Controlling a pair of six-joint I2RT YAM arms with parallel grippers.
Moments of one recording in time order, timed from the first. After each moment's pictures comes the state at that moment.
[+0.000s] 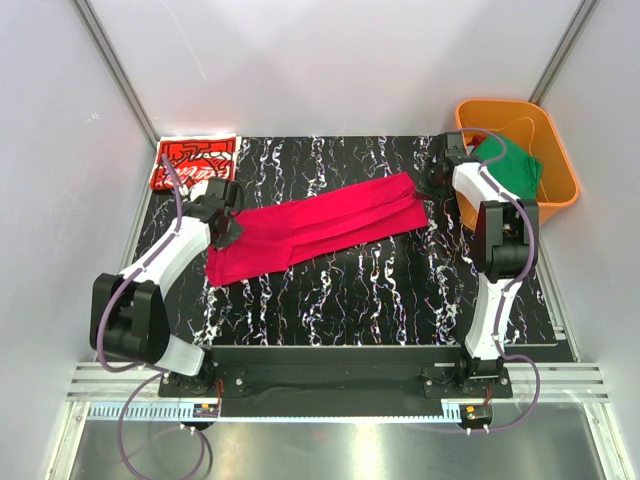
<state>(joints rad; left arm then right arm) -0.22 1.44 1.04 -0.65 -0.31 -0.81 0.06 2.10 1.65 -0.51 -0.12 0.46</state>
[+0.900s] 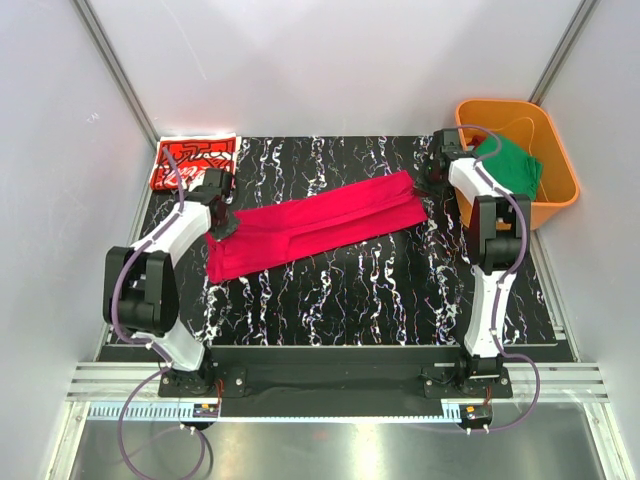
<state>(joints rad) -0.14 1.62 1.15 -0.63 -0.27 -0.77 0.06 2.19 1.77 -0.55 -0.11 0.45</state>
